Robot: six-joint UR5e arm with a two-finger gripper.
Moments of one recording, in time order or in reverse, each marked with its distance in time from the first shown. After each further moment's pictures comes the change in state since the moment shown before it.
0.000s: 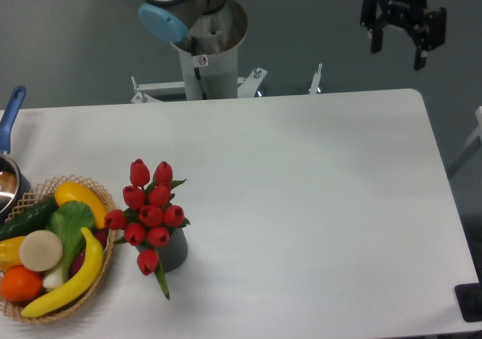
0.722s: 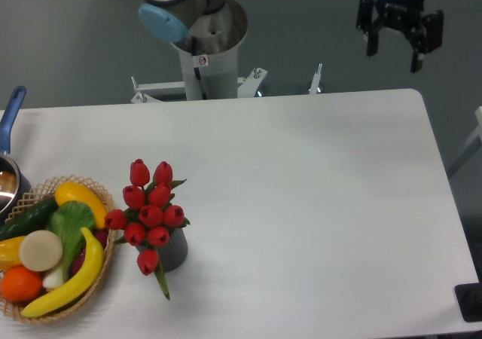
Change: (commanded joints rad) arm -0.024 0.003 -0.023 0.003 -0.035 -0.182
